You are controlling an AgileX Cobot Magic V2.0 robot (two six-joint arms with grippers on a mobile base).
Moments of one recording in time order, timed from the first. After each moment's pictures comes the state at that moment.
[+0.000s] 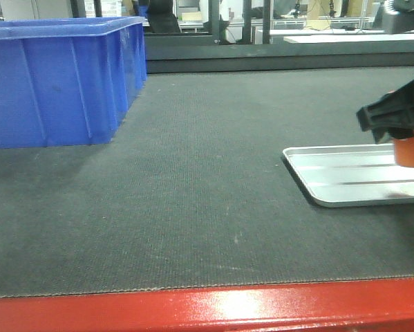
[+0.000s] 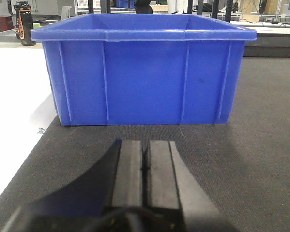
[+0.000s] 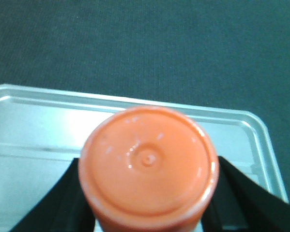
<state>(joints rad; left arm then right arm) -0.05 -0.02 0.03 -0.01 0.04 0.00 0.31 1.47 -0.64 -1.79 0.28 1.90</state>
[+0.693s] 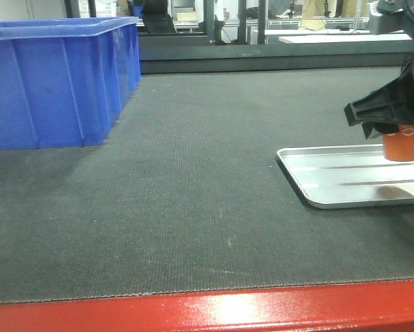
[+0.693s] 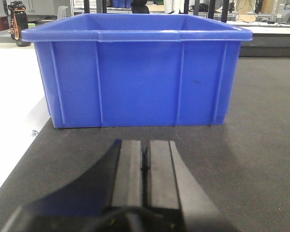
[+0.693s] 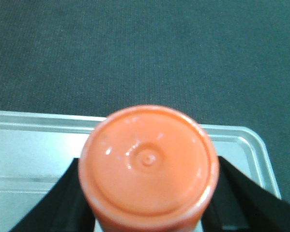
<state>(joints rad) -0.05 -0.02 0.03 -0.01 0.04 0.00 0.31 1.52 -0.69 -1.79 0.30 1.91</state>
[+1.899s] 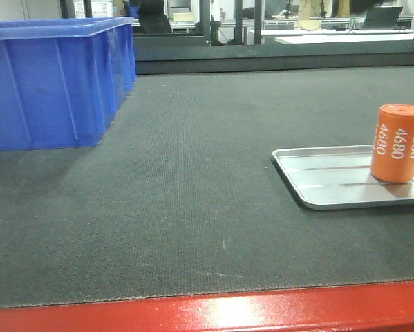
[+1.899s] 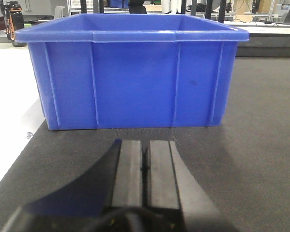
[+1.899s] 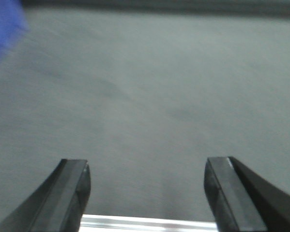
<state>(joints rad) -0.05 -0.02 0.03 -0.01 0.04 0.00 0.31 1.22 -0.78 -1.80 0.11 1.91</state>
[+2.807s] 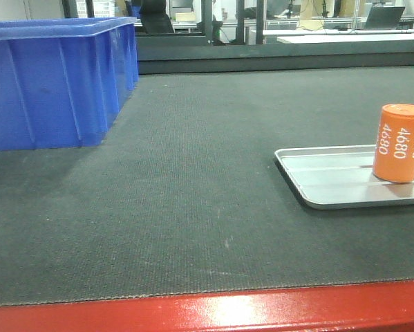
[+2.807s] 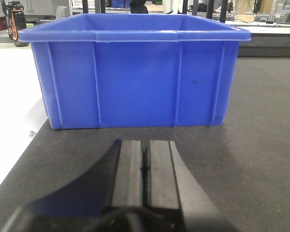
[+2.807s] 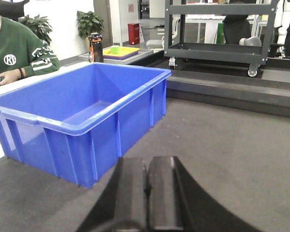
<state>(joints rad) -0.05 -0.02 0.03 -0.01 0.04 0.00 0.31 0.84 -0.78 -1.83 -0.27 1.91</state>
